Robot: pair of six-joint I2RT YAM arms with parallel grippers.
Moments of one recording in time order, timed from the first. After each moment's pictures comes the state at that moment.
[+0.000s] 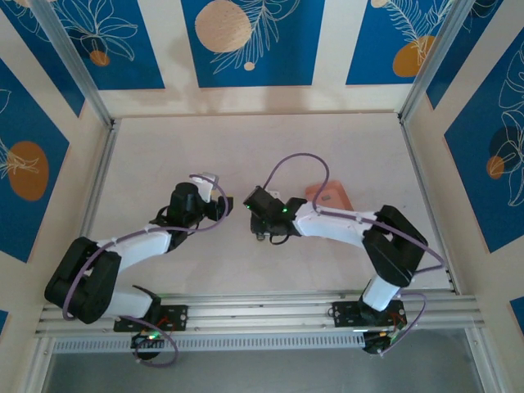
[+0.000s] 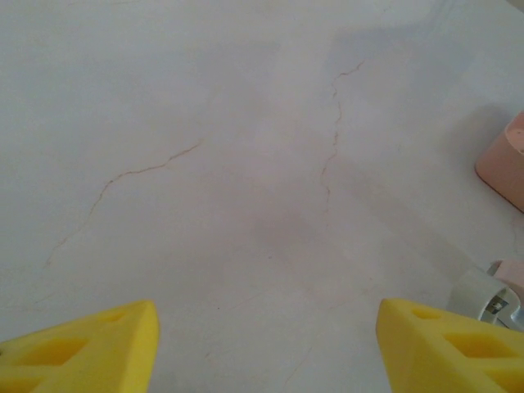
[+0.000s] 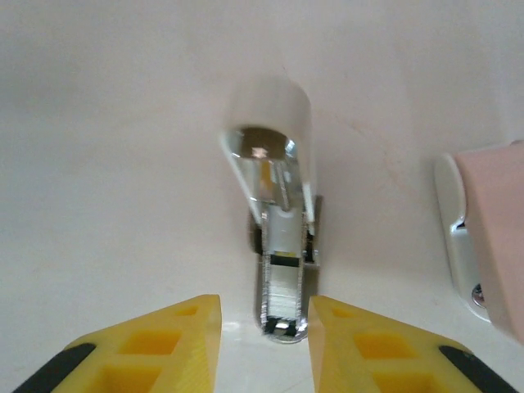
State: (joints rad) left arm -0.46 1.35 0.53 0.34 0.11 -0.18; right arm 0.93 1.64 1.06 -0.49 0.17 0.86
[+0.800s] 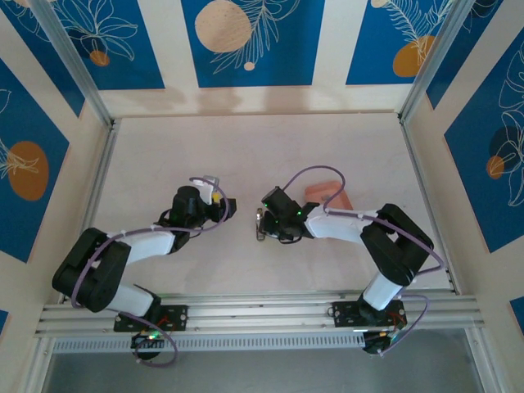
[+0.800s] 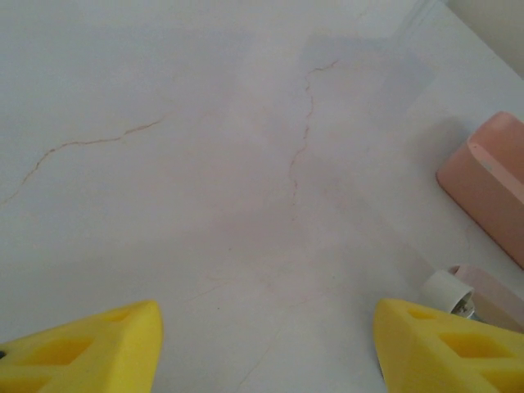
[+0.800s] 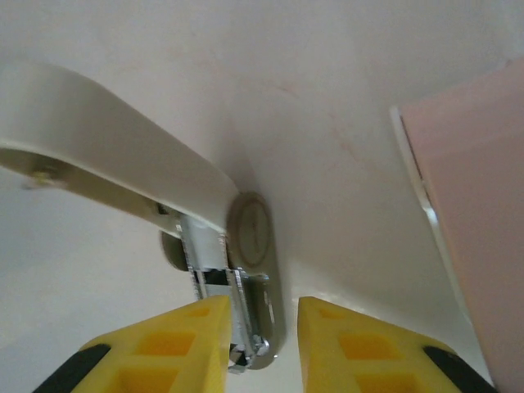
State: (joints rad) left arm -0.46 1.43 0.49 0.48 0.18 -0.32; right arm 0.81 1.65 0.87 -0.27 -0.04 1.00
